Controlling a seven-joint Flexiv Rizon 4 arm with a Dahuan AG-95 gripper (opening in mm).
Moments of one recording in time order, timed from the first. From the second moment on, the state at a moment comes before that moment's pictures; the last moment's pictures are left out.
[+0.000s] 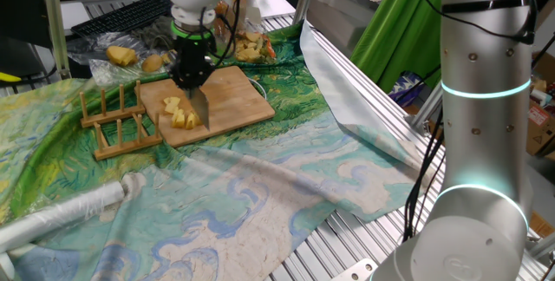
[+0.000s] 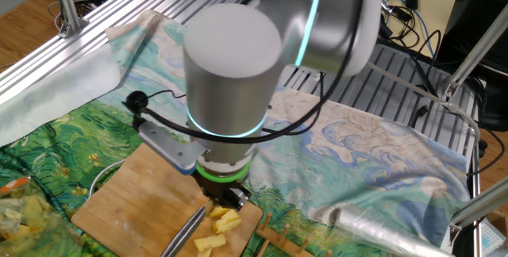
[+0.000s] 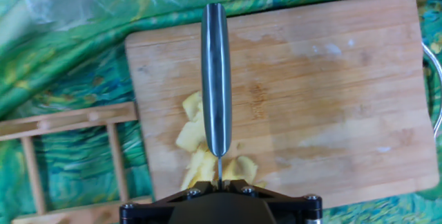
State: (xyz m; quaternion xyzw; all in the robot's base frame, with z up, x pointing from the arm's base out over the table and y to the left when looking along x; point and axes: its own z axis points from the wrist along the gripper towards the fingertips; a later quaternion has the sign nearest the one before) arm 0.656 0.098 0.101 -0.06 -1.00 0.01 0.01
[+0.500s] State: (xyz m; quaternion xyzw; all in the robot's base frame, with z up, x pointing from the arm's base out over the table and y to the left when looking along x) arm 0.643 0.149 0.125 -0.05 -1.00 0.02 0.00
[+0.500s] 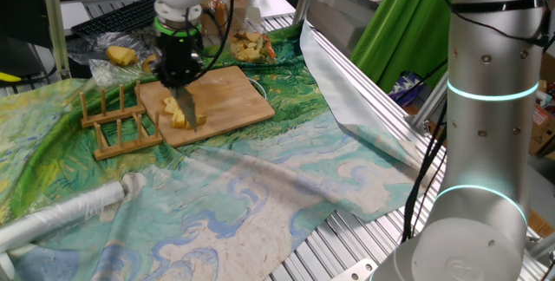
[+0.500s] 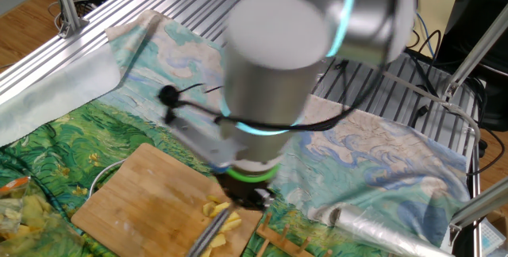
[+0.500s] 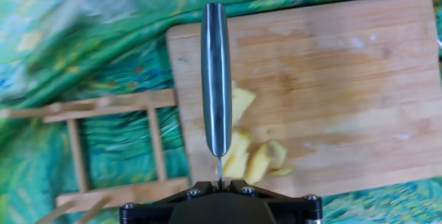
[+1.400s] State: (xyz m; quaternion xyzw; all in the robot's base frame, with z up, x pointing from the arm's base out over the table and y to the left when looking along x) arm 0.668 0.214 0.120 -0.01 -1.00 0.02 -0.03
